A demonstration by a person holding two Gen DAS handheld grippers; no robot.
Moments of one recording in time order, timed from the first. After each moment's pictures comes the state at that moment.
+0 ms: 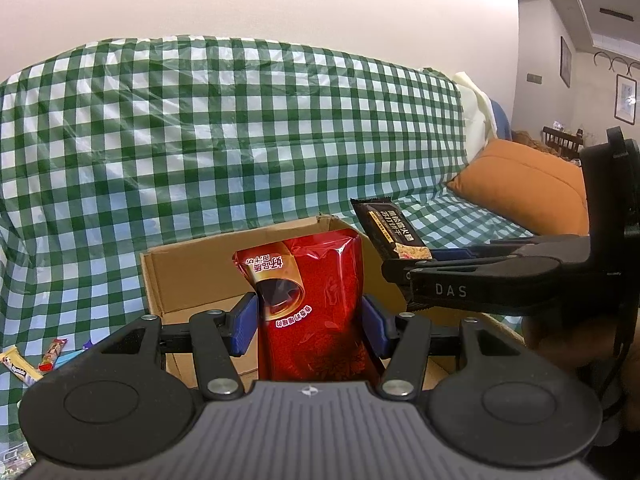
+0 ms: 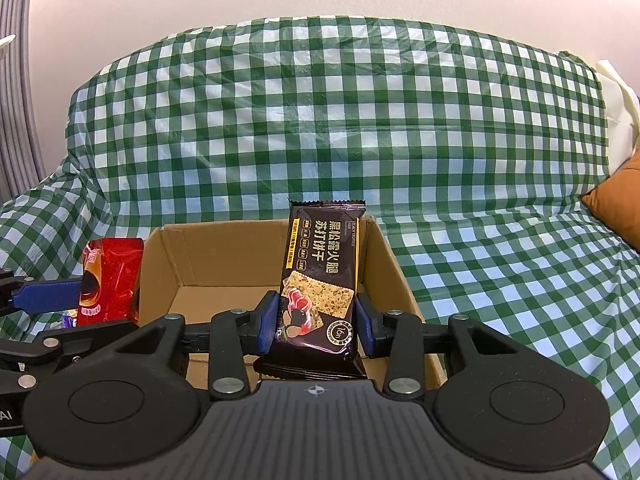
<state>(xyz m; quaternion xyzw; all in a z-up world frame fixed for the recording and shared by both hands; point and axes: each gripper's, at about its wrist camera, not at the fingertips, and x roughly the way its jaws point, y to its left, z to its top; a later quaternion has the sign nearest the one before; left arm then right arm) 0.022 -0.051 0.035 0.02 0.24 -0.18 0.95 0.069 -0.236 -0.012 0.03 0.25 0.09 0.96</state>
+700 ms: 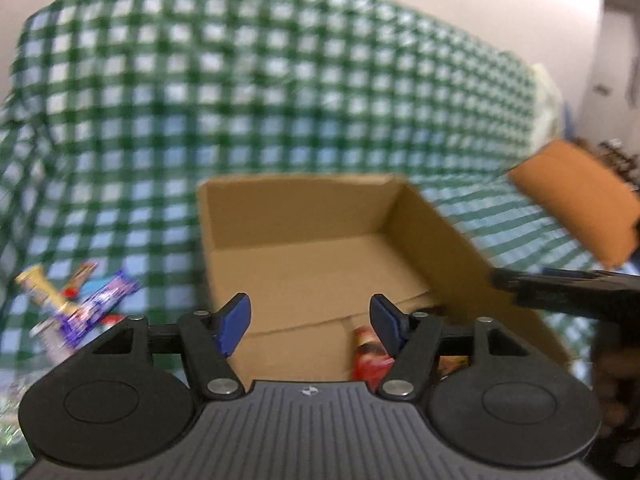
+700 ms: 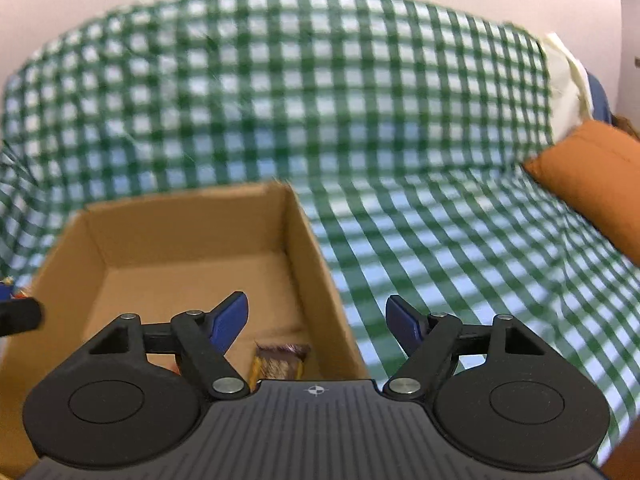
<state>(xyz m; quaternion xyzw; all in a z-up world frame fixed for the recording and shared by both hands) 0.060 -0.016 0.016 -0.04 0.34 -0.09 0.93 0.090 -0.268 -0.031 0.03 0.32 -0.01 0.95</state>
